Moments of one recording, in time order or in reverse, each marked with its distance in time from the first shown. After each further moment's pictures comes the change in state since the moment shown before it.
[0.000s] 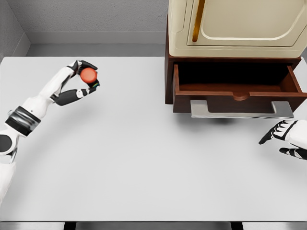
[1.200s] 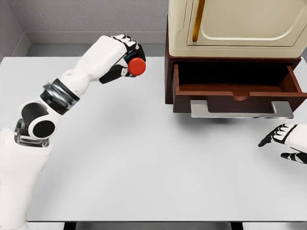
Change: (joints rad) left arm -0.163 -0.200 -0.097 -0.254 -0.607 -0.003 0.000; right arm 0.017 -0.004 0.010 0.008 0.007 0.000 -0.005
